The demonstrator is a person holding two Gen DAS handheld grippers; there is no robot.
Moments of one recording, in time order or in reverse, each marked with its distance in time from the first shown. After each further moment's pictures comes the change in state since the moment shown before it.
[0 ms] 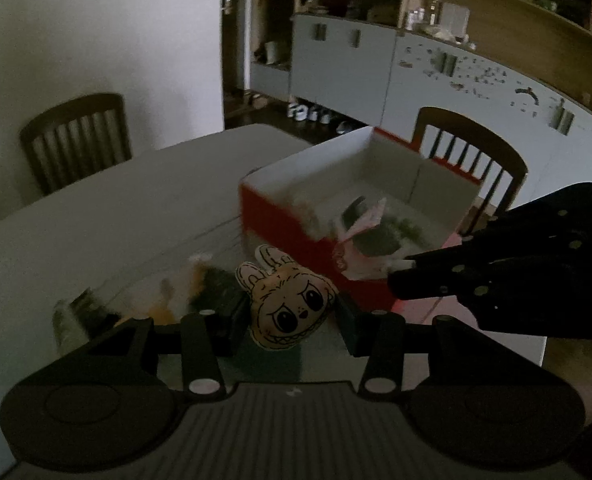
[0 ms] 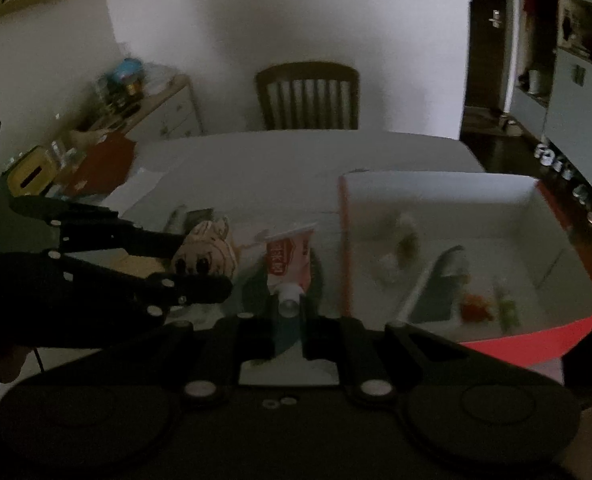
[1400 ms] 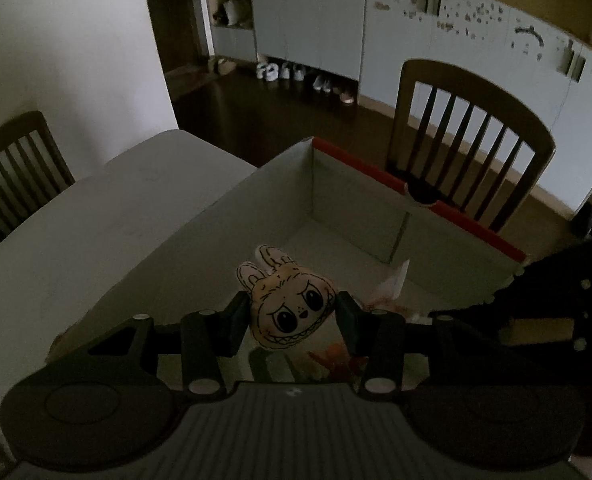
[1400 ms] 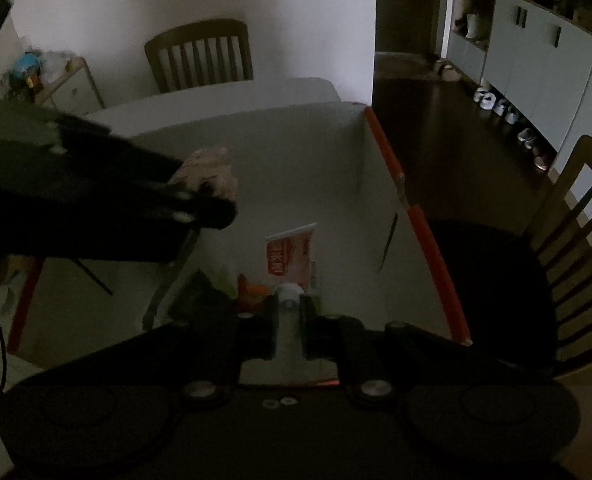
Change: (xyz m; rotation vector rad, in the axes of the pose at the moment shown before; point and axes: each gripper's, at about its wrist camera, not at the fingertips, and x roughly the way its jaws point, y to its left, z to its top) left arm 0.213 -0.103 0.132 0.126 0.171 0.009; right arm 0.064 -0.192 -0.007 0.085 0.152 -0.138
